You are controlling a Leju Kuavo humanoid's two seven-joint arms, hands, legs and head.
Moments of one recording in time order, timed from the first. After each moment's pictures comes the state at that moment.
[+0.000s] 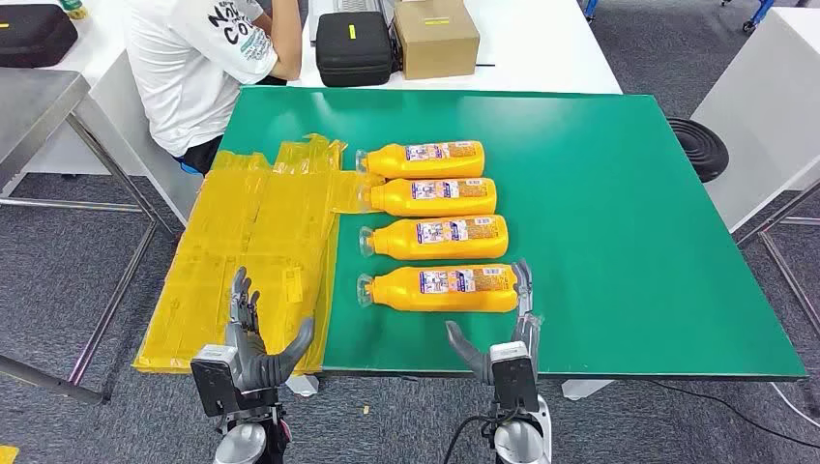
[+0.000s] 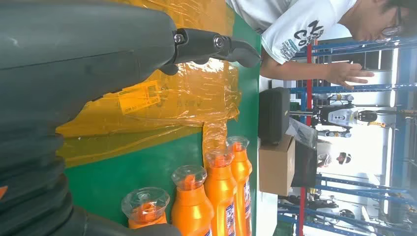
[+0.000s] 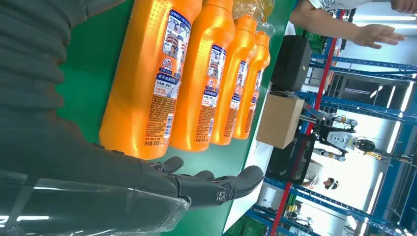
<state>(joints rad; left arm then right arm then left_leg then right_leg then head) -0.01 -0.20 -0.30 -1.23 0.08 0.36 -0.68 0.03 0.21 0.21 -1.32 0.27 -0.43 -0.67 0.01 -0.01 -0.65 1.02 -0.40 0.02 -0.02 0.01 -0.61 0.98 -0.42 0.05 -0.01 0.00</state>
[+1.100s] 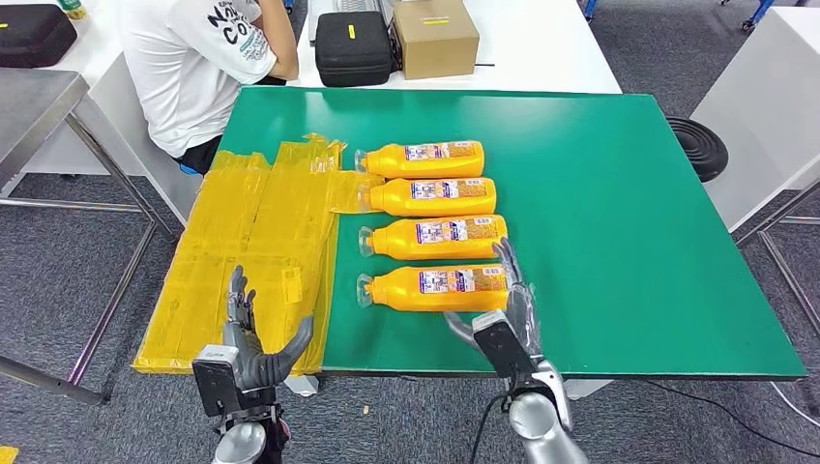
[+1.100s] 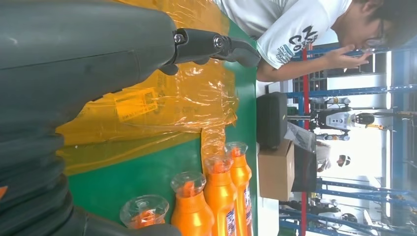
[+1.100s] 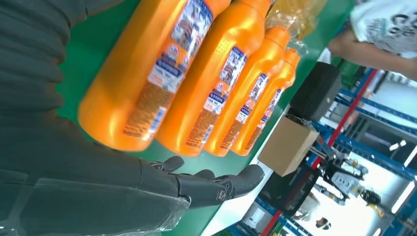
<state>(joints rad) -0.01 -0.20 -0.30 -1.22 0.05 0.39 -0.69 -0.09 0.10 0.23 -1.30 0.49 -0.30 -0.47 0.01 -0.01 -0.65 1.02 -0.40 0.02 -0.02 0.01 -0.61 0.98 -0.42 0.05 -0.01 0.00</state>
